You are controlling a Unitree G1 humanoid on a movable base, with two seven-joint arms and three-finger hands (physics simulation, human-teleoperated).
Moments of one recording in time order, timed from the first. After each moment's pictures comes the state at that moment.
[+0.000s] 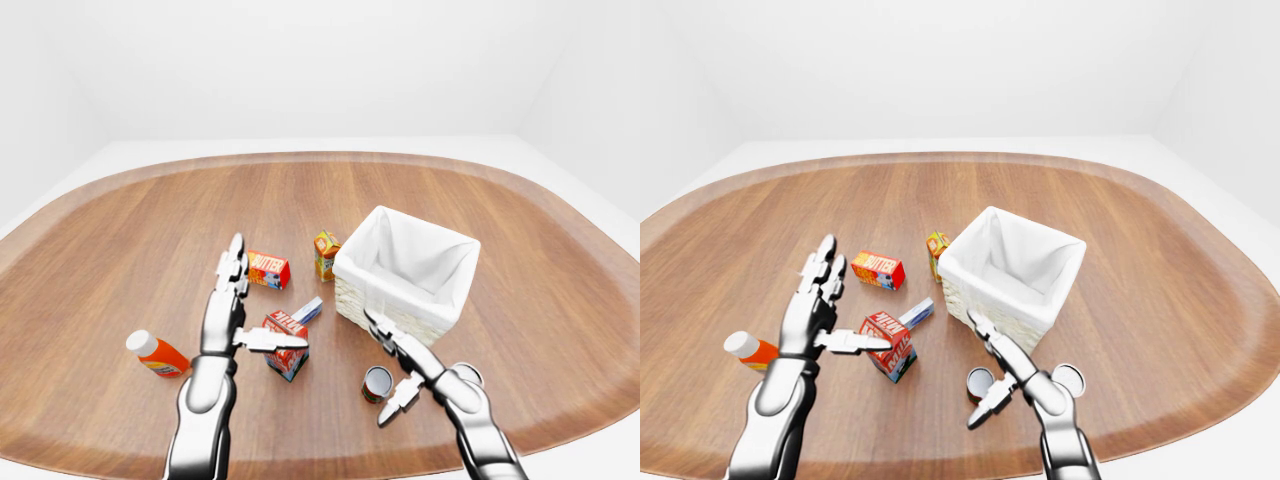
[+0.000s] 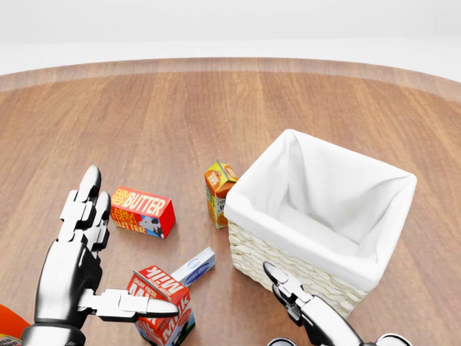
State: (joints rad) left arm 0.12 0.01 0.01 -0.34 0.06 0.09 -0.10; right arm 0.09 -0.11 -0.03 0.21 -0.21 -0.09 0.61
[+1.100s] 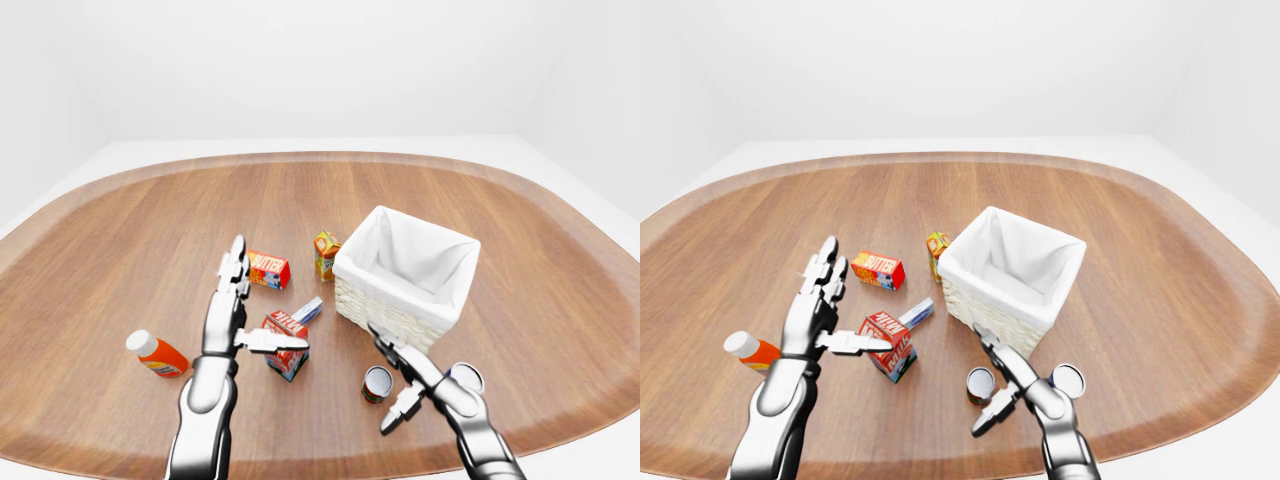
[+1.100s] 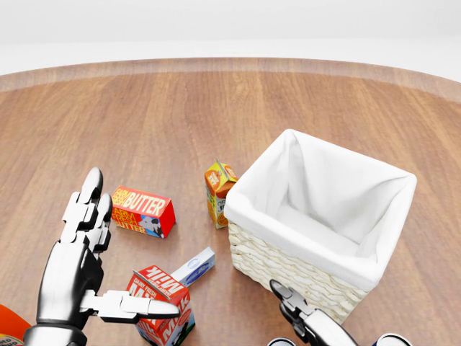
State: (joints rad) left arm 0.12 0.01 0.00 -0.33 0.06 0.09 -0.10; right arm 0.07 -0.12 -0.03 0.35 -0.25 -0.09 0.58
